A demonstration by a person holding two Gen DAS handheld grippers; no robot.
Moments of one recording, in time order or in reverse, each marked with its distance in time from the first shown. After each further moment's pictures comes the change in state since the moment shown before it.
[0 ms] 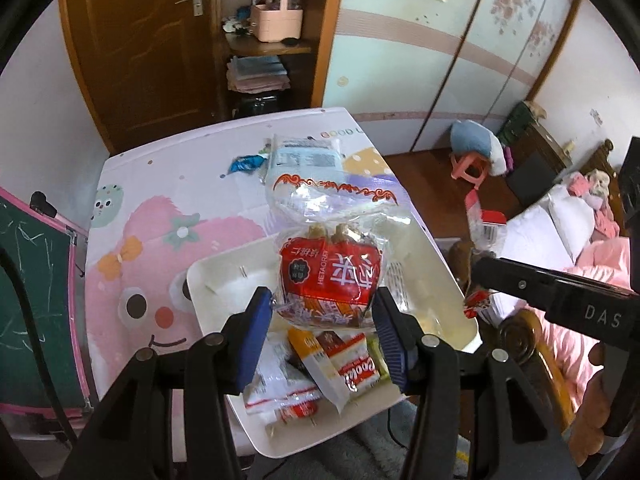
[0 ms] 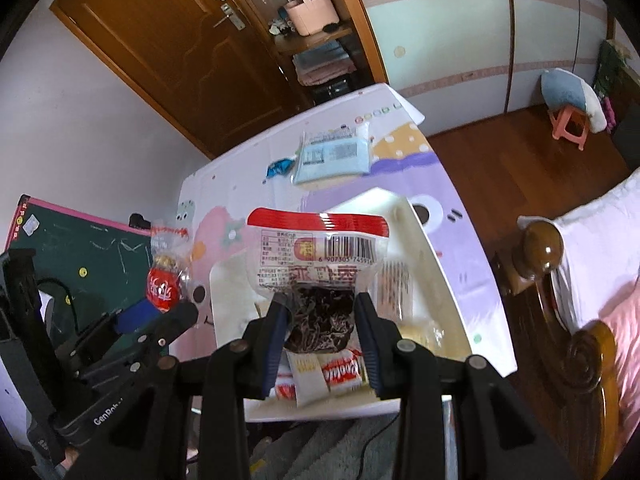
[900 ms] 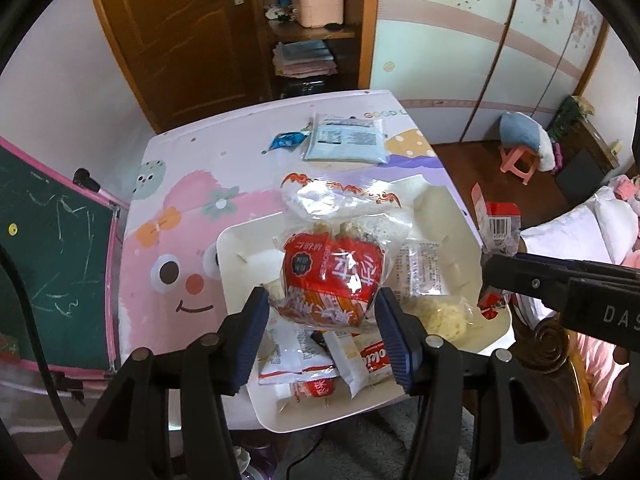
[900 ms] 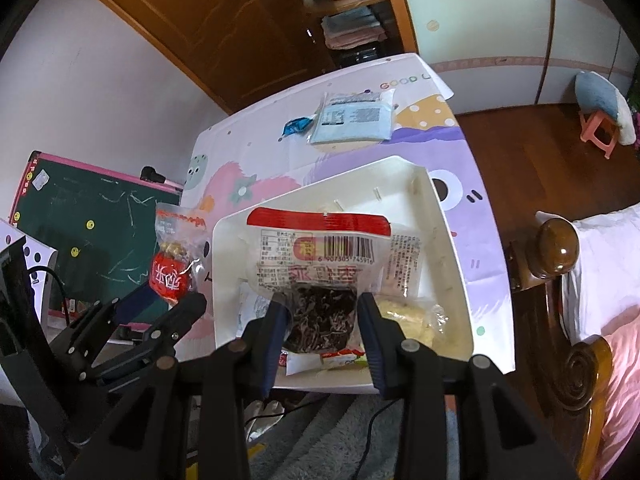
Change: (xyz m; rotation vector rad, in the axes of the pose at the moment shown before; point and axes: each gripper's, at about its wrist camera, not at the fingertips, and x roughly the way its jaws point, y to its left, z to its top) left arm 0.008 -0.017 -0.018 -0.069 0.045 0.205; right arm 0.018 -0.004 0.000 -0.110 0.138 0.056
